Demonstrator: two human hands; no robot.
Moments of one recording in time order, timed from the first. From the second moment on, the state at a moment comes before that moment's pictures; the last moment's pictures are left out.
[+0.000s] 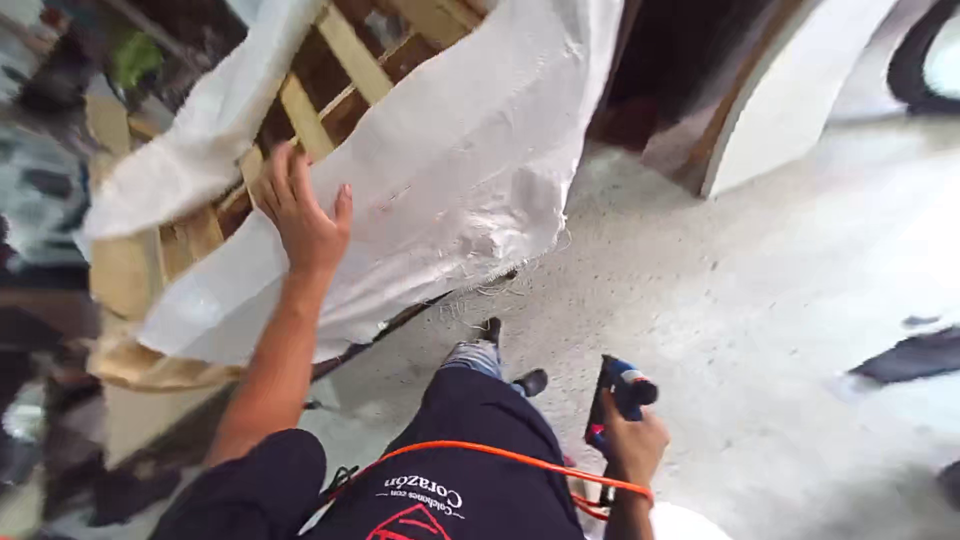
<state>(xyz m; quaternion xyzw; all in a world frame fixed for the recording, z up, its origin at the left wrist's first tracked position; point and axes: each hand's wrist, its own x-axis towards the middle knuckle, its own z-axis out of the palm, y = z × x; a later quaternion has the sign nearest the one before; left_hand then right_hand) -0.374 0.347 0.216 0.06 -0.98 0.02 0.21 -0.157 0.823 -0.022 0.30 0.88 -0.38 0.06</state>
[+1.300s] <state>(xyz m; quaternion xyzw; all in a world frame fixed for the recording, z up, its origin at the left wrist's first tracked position) -0.544 0.493 0.161 -0.17 -0.97 0.05 0.15 -0.368 0.660 0.050 -0.06 0.93 -0.33 0.14</state>
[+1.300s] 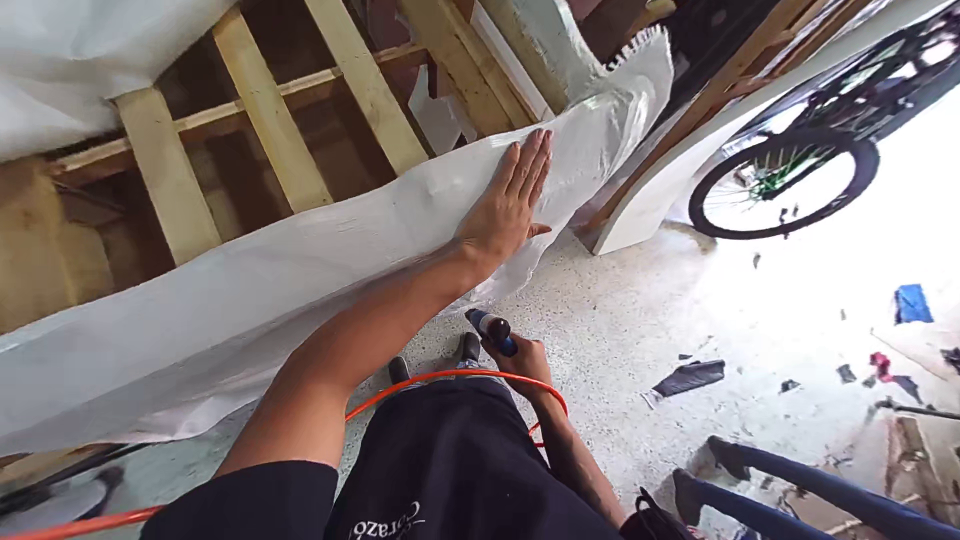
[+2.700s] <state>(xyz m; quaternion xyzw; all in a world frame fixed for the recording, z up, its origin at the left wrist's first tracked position) -0.798 0.613 0.277 -0.30 -0.94 -0.04 -0.13 -0.489 0.890 0.017 0.20 0.89 -0.40 0.07</state>
